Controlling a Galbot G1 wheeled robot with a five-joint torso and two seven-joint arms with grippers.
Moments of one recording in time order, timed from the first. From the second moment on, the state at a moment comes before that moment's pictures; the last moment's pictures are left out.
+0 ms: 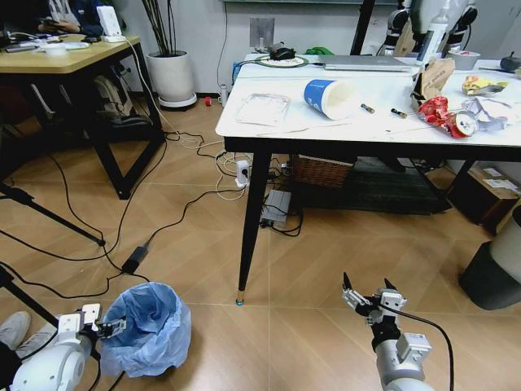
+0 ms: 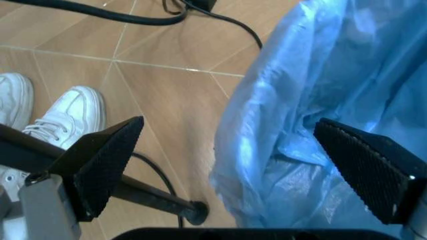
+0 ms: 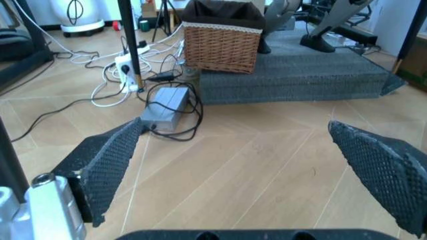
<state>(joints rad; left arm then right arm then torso) 1.46 -1.14 -0.83 -1.71 -0.32 0.67 0.03 -1.72 1.46 0.55 2.12 0.17 -0.09 0.11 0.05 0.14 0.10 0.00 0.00</state>
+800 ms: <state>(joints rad) 1.42 -1.12 -0.82 -1.62 -0.34 0.69 0.04 -1.71 1.47 0.52 2.10 0.16 -0.10 0.09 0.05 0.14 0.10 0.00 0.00</state>
